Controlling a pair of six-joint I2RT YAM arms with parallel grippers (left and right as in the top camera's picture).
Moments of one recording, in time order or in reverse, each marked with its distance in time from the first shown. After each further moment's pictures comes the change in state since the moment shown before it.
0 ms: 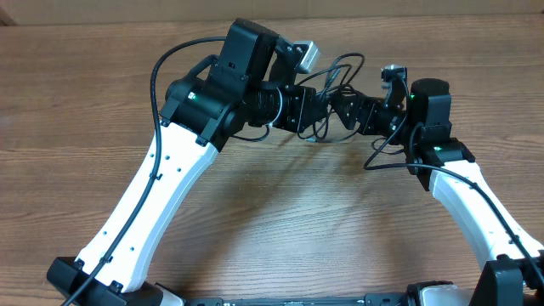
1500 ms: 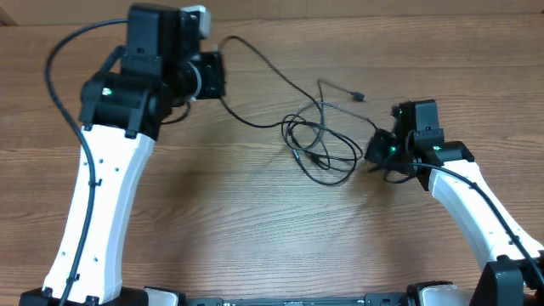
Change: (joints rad) left arm 0.338 -0.079 0.000 -0.048 -0.407 0.064; right arm 0.005 0.000 0.007 -0.599 0.522 0.113
